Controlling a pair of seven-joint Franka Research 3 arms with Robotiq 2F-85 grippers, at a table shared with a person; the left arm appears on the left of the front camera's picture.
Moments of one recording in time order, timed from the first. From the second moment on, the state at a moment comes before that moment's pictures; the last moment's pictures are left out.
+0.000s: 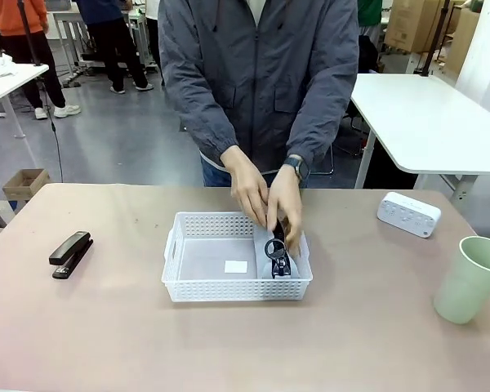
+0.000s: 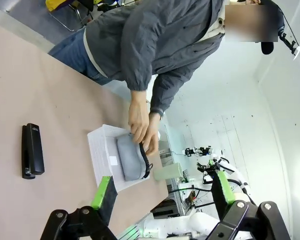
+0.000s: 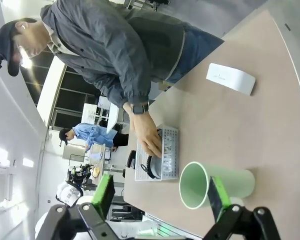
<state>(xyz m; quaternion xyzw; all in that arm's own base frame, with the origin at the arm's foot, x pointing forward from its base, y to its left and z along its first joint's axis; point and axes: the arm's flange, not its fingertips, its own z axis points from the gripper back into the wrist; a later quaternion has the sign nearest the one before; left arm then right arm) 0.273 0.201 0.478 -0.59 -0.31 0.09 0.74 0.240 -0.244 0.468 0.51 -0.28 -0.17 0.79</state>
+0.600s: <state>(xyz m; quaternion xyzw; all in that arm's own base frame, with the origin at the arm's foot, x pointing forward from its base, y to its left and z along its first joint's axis) 0.273 0.202 0.478 -0.59 -0.31 0.09 0.74 0.240 -0.244 0.468 0.51 -0.28 -0.18 0.79</state>
